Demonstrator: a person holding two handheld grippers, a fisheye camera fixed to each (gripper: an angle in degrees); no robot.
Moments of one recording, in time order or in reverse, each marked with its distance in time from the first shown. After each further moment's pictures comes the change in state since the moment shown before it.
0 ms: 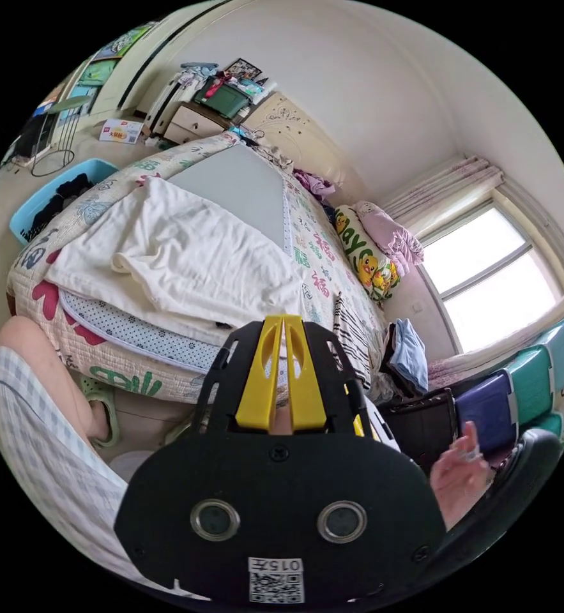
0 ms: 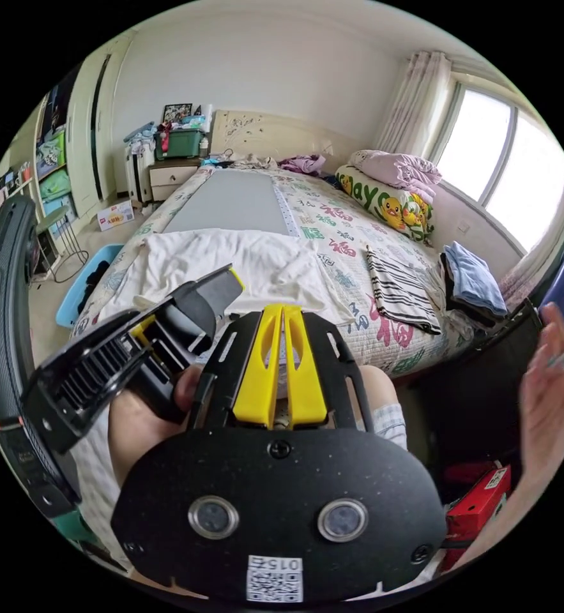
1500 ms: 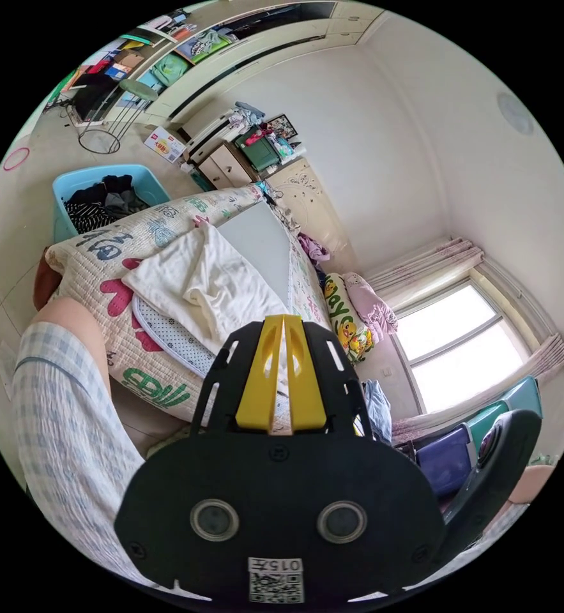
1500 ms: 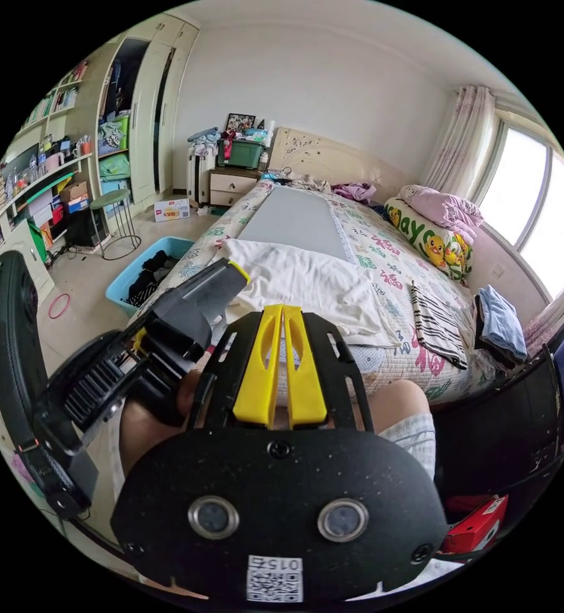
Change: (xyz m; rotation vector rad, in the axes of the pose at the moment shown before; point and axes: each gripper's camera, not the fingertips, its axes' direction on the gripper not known) left arm -0.130 -0.017 -0.118 0.257 0.120 -0.162; right arm -0.051 -0.062 -0.146 0.081 -0.147 -0.150
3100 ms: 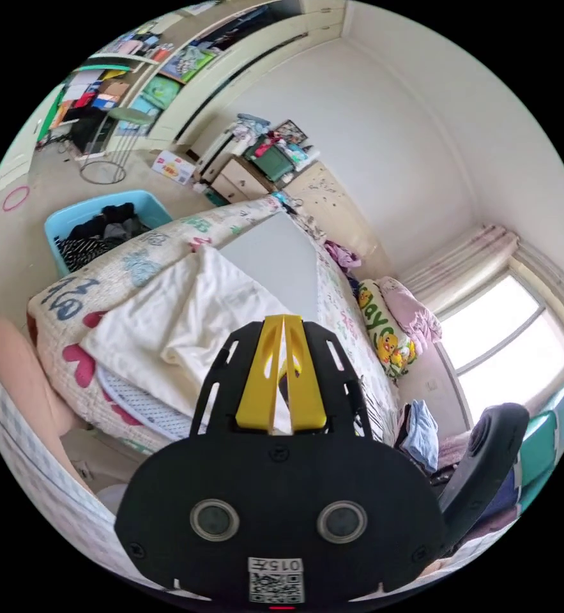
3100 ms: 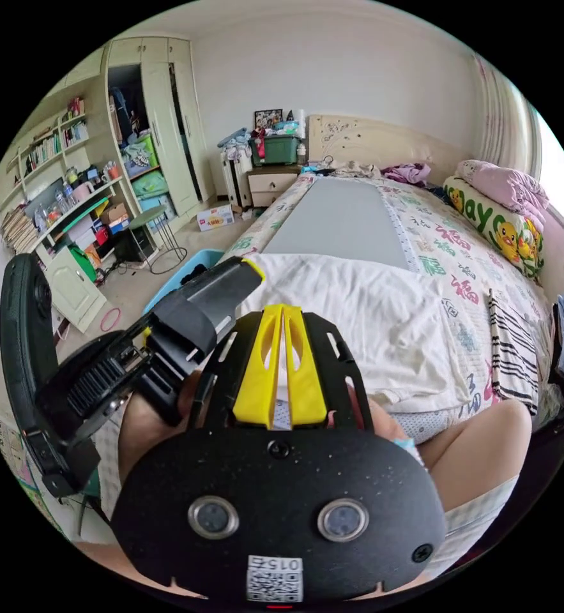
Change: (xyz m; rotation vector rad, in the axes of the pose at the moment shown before) left arm 0.046 -0.060 0.127 0.030 -0.157 0.115; right arm 0.122 -0.040 0.241 -0.020 -0.338 0.032
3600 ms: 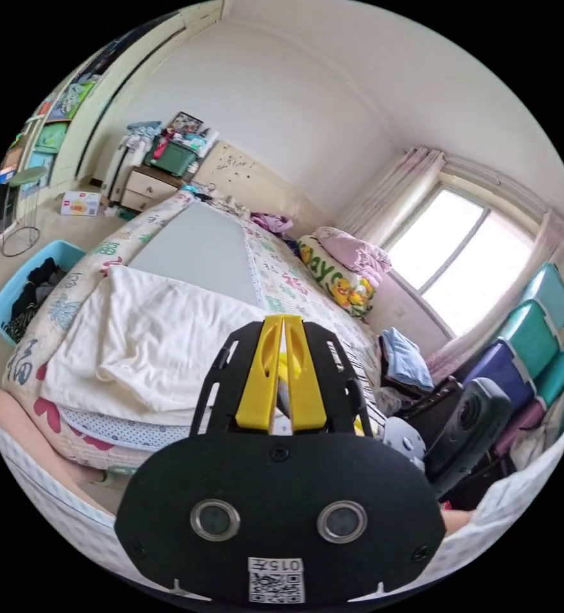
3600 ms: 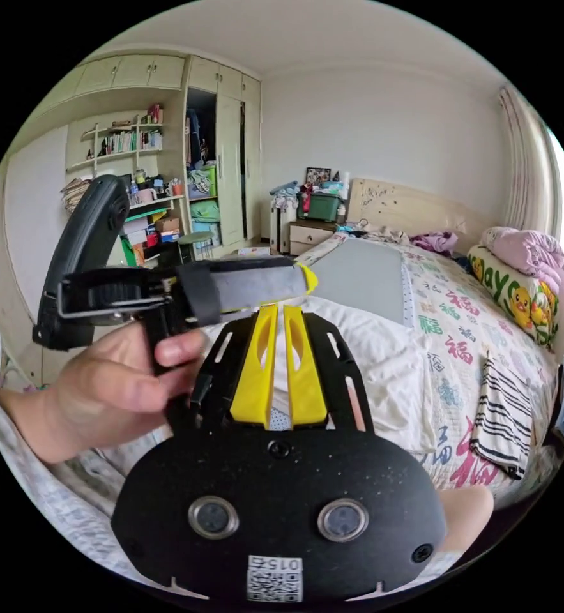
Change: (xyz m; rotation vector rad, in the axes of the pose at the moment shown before) left arm 0.057 0.035 -0.029 -0.140 0.284 0.324; right arm 0.073 0.079 -0.029 0.234 -0.099 -0.212
